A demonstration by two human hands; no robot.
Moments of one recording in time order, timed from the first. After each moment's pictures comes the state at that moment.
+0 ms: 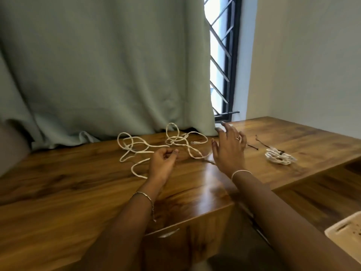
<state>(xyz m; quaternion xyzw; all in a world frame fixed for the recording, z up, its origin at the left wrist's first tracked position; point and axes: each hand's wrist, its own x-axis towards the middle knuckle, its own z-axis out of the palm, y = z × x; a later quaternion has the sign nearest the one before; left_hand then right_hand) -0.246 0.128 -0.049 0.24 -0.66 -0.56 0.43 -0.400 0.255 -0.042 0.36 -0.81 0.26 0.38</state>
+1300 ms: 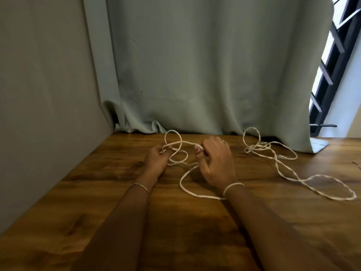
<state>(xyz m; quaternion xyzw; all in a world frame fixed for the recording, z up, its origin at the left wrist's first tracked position) -0.096 -0.053 -0.055 0.42 -0.64 -0.44 0.46 -0.231 0.062 -0.042 0.62 -0.56 0.45 0.31</state>
